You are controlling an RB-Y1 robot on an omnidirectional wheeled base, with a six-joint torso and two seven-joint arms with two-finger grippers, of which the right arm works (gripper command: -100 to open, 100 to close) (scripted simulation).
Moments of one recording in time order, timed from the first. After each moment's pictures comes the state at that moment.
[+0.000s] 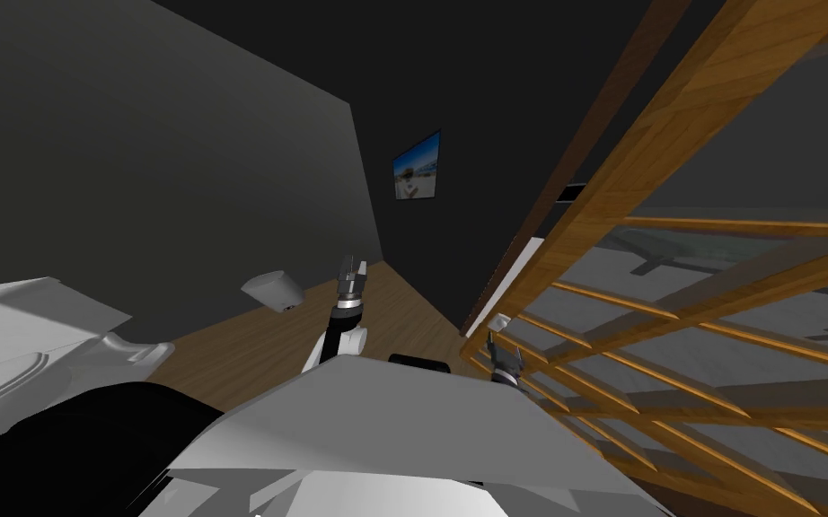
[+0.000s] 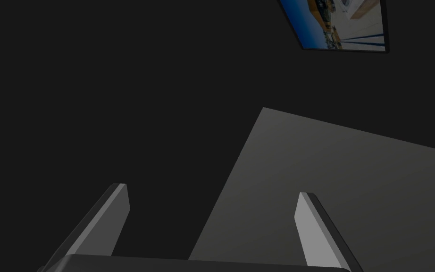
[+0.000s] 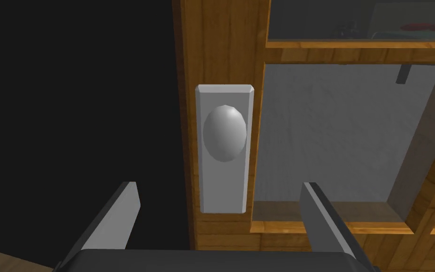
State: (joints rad) arm 0.26 -0.35 0.40 -0.99 -1.08 -1.04 -1.14
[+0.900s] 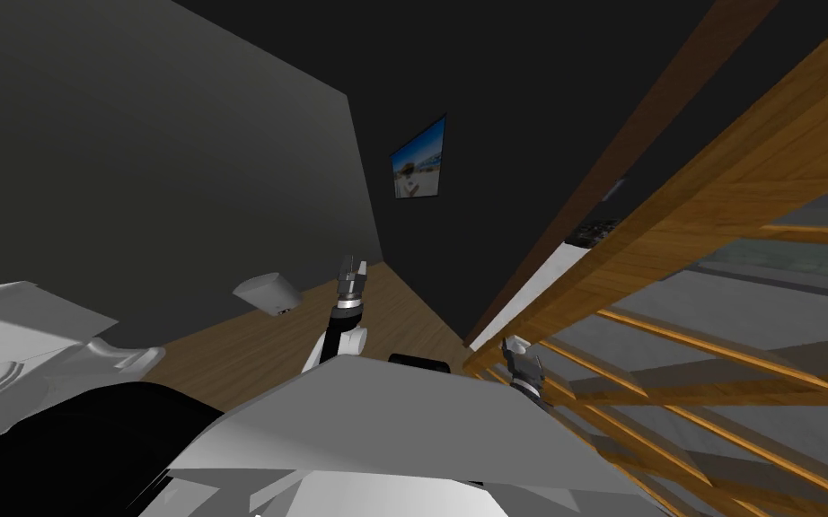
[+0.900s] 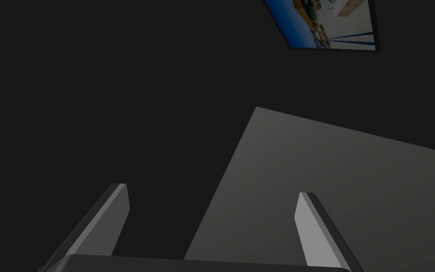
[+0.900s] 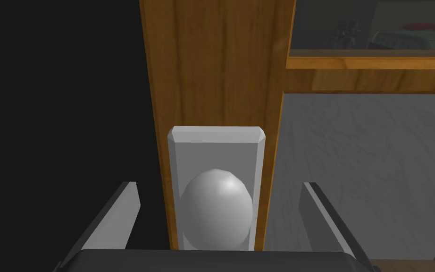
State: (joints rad) arm 0.26 -0.45 0.38 -0.91 -1.09 -1.05 -1.29
